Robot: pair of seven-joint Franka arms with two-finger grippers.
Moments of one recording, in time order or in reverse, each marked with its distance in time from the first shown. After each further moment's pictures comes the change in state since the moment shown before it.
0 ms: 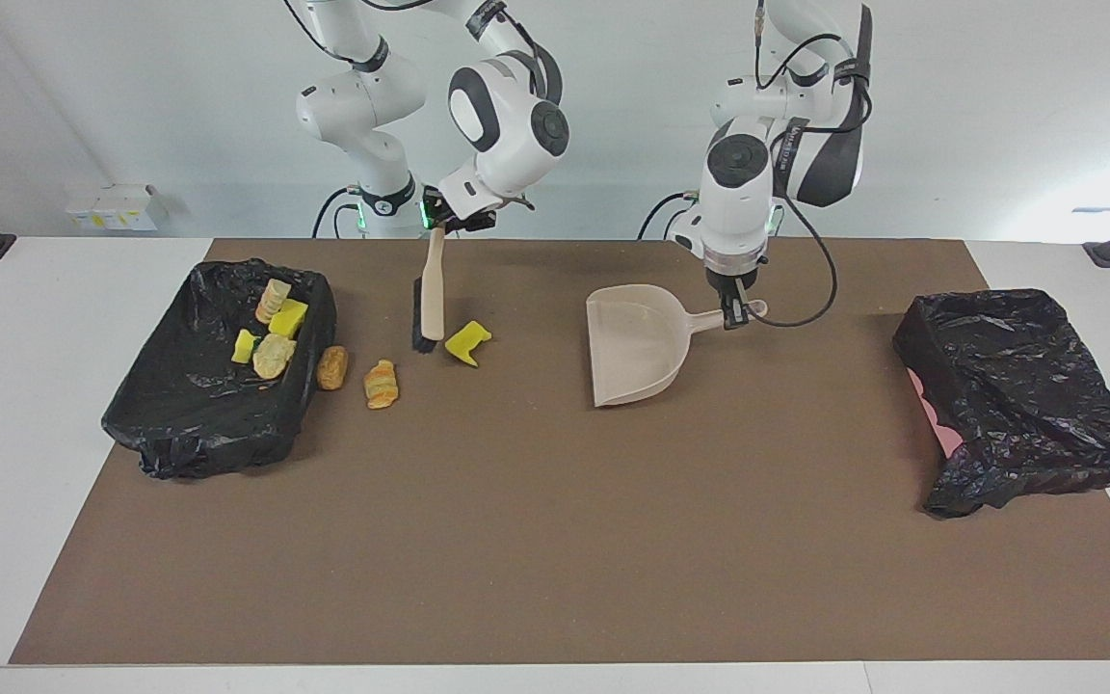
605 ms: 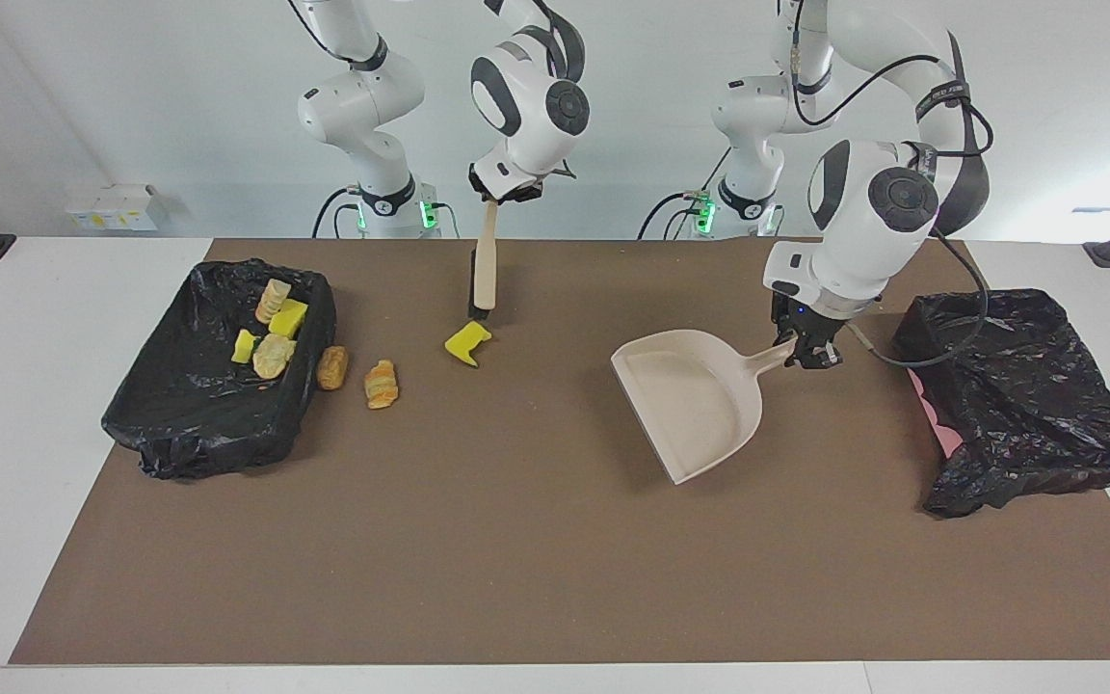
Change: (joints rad) left arm 0.082 0.179 0.195 0.332 -0.100 -0.133 0.202; right arm 0.160 -0.028 0.004 0.003 0.304 -0.008 0.119
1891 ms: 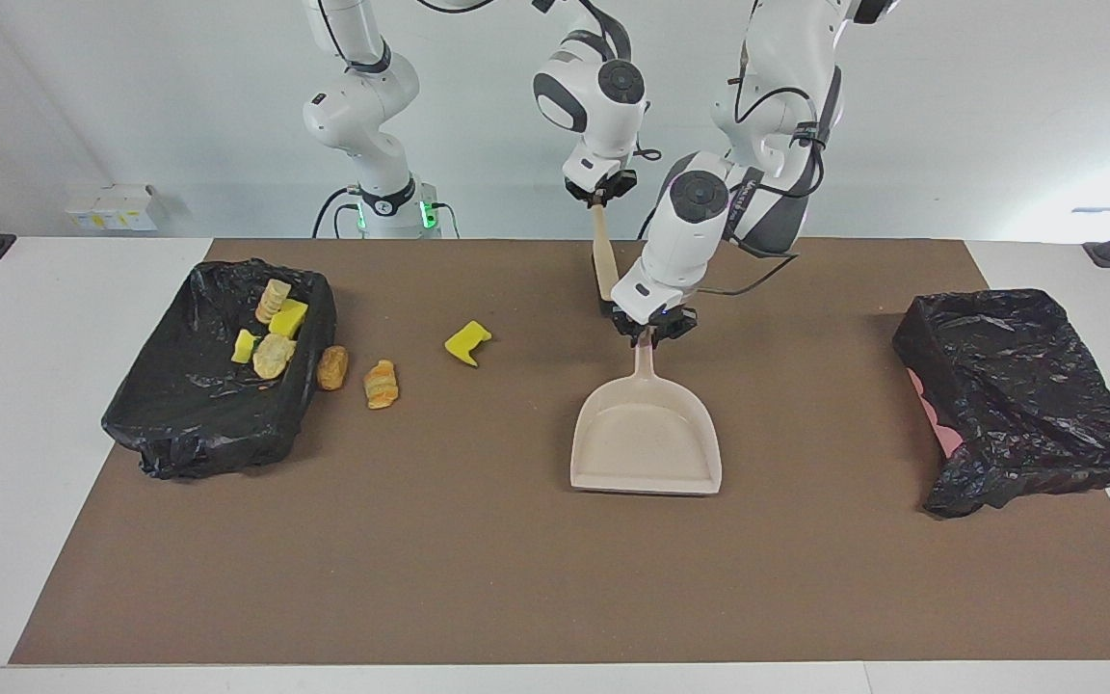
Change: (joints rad) left arm -0.066 0.052 -0.246 -0.130 -0.089 0.276 -1.540; right arm 0.234 0.084 0.000 0.036 0.251 0.405 0.026
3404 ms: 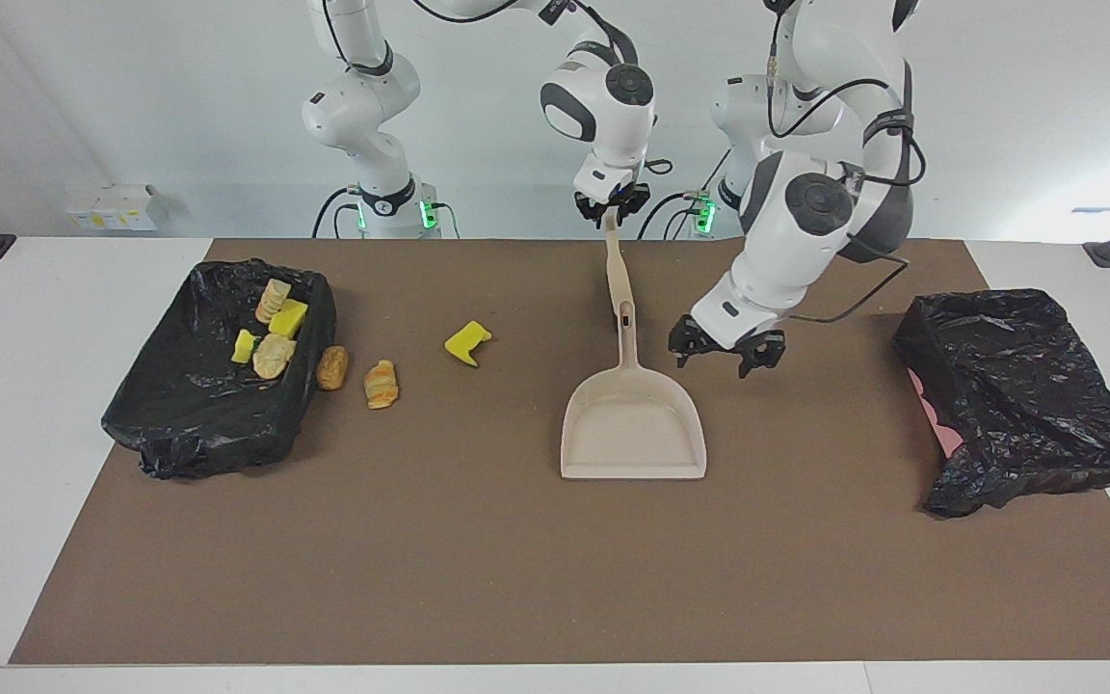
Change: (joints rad) left arm -0.080 0.071 0.143 0.203 -0.020 -0.141 0.096; right arm 0.000 0.130 0.016 0.018 -0.020 0.305 -0.037
